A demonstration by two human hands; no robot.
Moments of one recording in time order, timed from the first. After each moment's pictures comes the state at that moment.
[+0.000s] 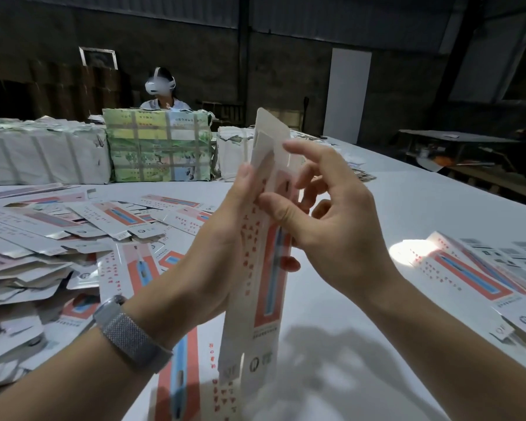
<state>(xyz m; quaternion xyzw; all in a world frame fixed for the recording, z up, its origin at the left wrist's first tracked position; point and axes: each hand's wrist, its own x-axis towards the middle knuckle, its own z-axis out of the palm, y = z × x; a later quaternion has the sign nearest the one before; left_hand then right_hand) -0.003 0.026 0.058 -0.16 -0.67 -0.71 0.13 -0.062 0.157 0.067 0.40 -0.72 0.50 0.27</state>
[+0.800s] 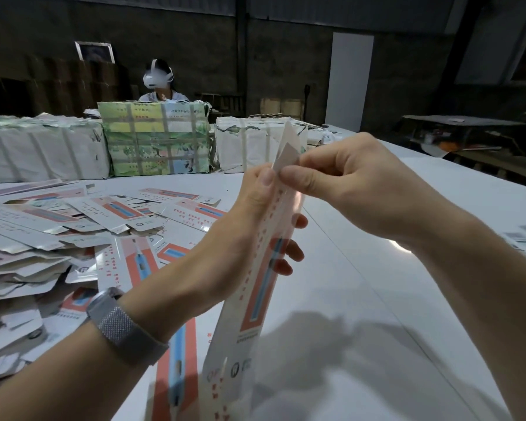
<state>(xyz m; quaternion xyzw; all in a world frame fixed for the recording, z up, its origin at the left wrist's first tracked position) -0.015 0.026 0.049 -0.14 -0.73 -0.67 0.06 -0.077 0.191 0.112 0.43 -0.80 0.42 0.05</state>
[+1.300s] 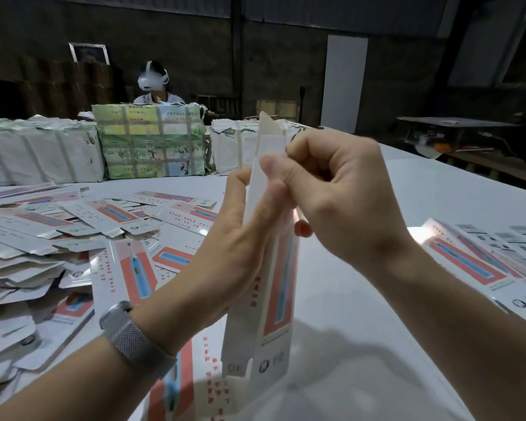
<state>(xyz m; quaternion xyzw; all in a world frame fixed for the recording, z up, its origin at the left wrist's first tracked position) -0.005 0.040 0.051 -0.16 -0.73 -0.65 0.16 -0.051 0.168 0.099 0.43 -0.69 0.54 0.21</state>
